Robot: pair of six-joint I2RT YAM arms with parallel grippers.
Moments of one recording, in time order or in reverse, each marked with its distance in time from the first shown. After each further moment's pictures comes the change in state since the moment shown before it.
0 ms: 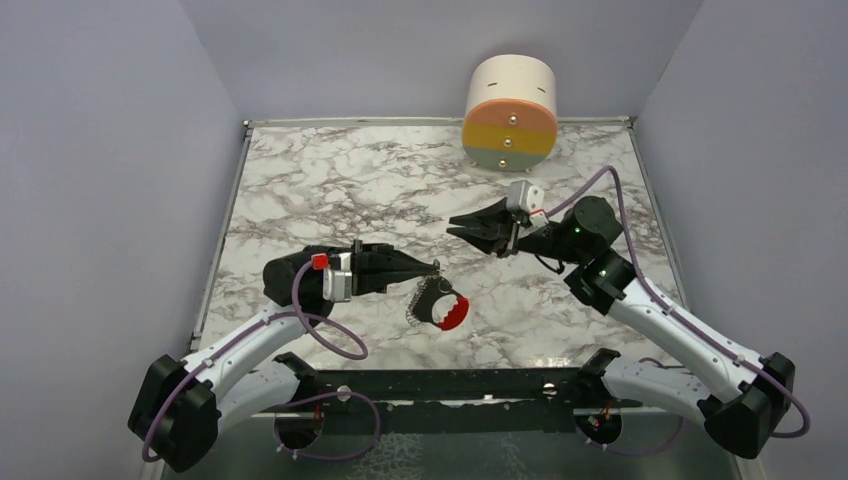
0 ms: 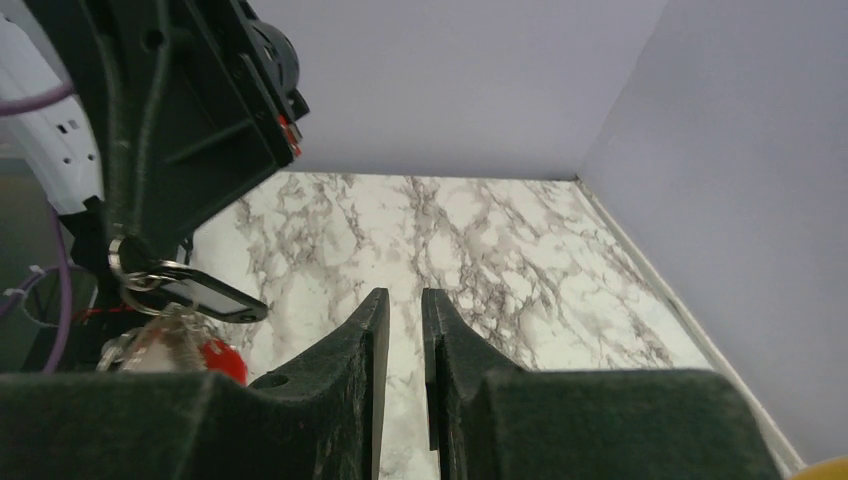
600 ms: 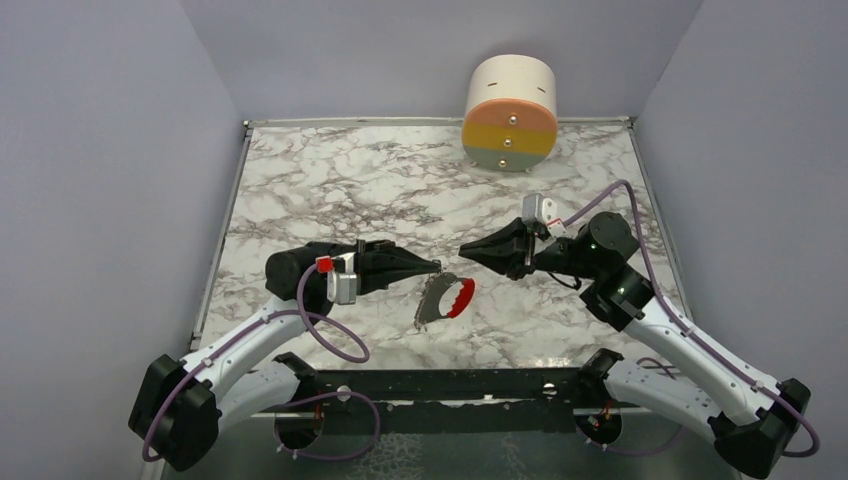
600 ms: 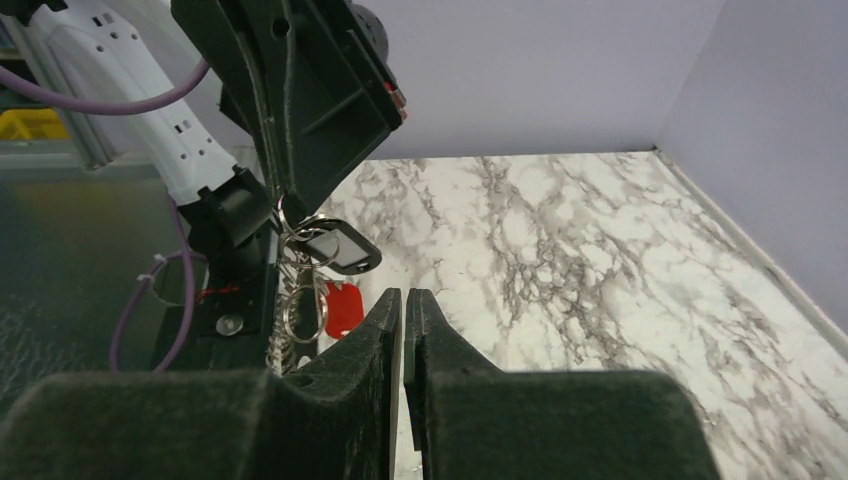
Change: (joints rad) left arm 0.003 0.006 0.027 -0.080 0.045 0.116; right arm 0.000 -0.176 -0.064 -0.098 -0.037 0.136
